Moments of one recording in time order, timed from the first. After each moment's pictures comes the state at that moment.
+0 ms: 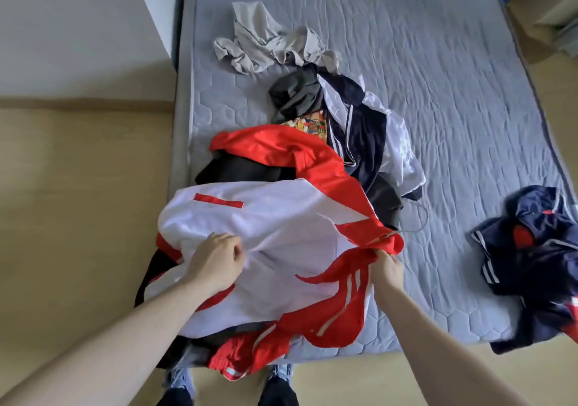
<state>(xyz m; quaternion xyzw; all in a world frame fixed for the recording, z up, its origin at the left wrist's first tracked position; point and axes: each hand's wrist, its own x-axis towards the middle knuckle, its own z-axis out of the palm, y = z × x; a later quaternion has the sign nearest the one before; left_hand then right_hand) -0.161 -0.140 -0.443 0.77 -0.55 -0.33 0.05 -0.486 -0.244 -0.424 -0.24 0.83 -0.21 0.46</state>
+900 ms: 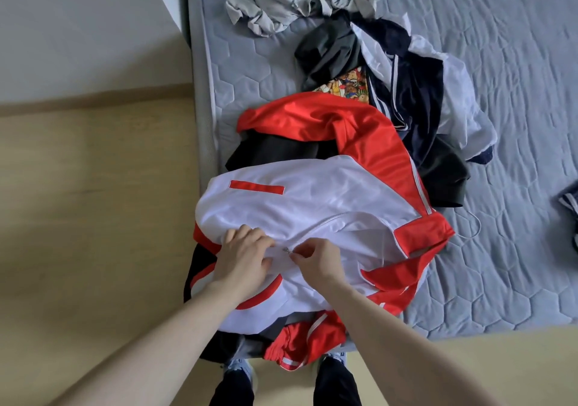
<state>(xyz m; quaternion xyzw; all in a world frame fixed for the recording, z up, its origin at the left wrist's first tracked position) -0.126 -0.120 -0.485 0.71 -0.65 -0.27 -0.04 -0.302 -0.171 -0.506 -0.54 0.67 0.00 0.51</state>
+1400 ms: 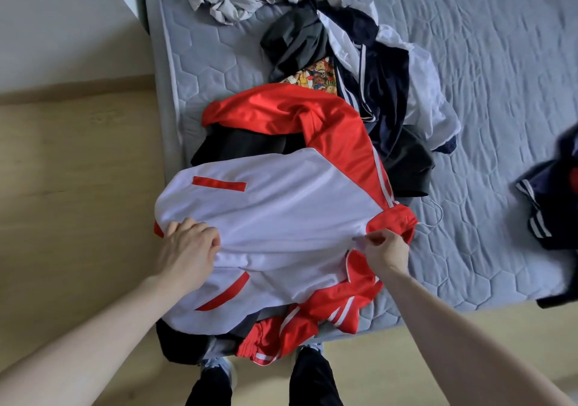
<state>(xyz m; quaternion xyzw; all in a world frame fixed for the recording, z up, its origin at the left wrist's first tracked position) -0.095 -0.126 -0.473 0.72 -0.66 -0.20 -0.08 -0.472 -0.221 -0.521 -0.43 0.83 -0.03 0.36</state>
